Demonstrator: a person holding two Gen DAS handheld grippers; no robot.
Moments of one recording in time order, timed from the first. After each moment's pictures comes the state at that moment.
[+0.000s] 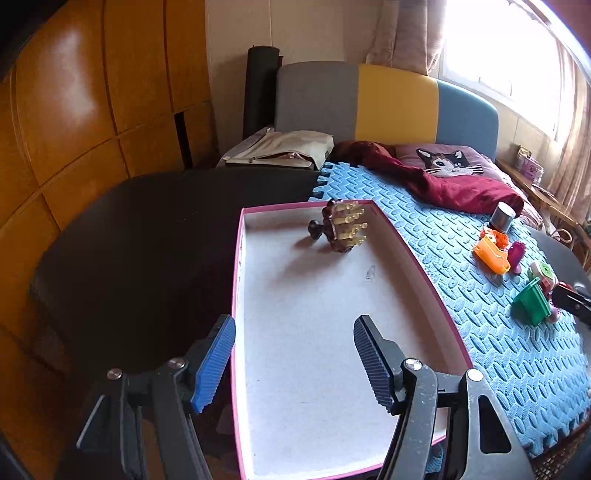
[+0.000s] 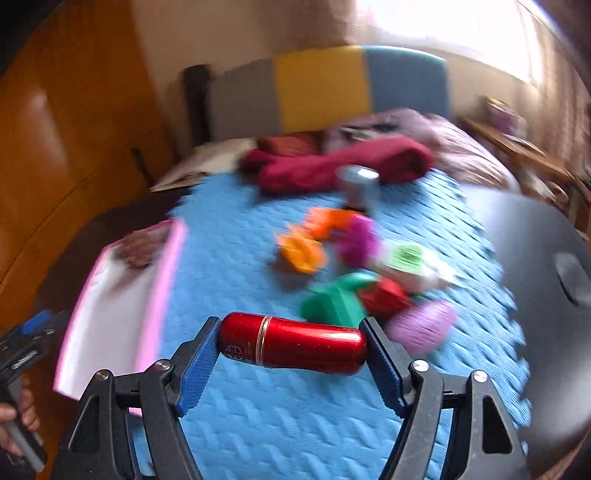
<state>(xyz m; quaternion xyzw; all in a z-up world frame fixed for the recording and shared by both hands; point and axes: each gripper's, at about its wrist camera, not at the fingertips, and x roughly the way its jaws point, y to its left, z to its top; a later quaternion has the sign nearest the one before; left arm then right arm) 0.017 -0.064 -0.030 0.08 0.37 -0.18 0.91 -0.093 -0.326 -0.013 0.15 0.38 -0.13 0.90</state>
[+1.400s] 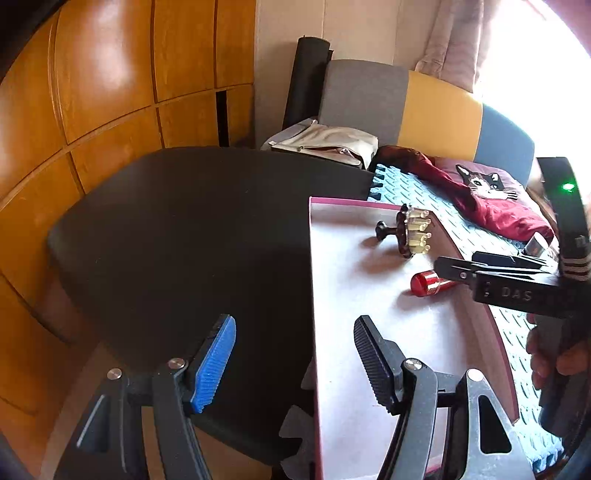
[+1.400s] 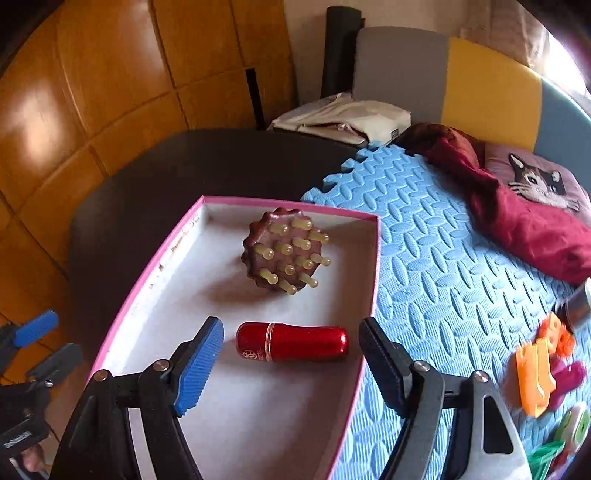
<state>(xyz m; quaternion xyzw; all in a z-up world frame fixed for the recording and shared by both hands) 0.046 -0.008 -0.039 0.03 0.39 -0.13 0.91 0.089 -0.220 -0.052 0.06 0.45 0.03 0.89</state>
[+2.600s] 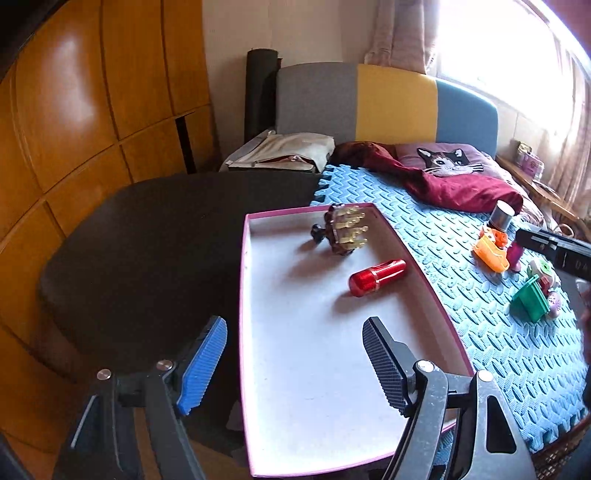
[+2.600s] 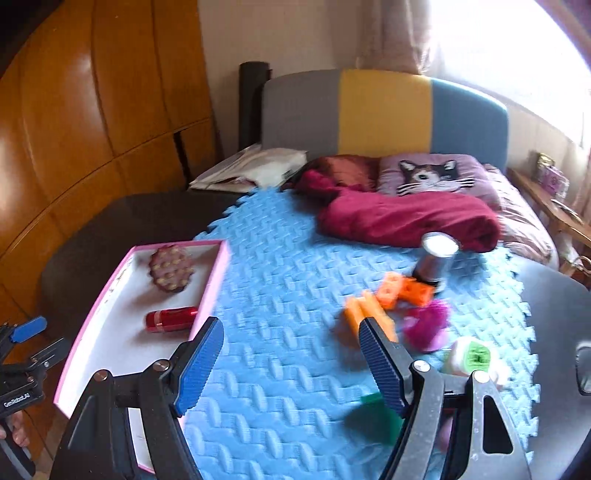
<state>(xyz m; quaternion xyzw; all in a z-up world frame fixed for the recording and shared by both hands) 0.012 -0.064 -0.019 0.09 0.36 -0.18 0.91 -0.034 -0.332 0.004 0.09 0.36 -0.12 0.92</state>
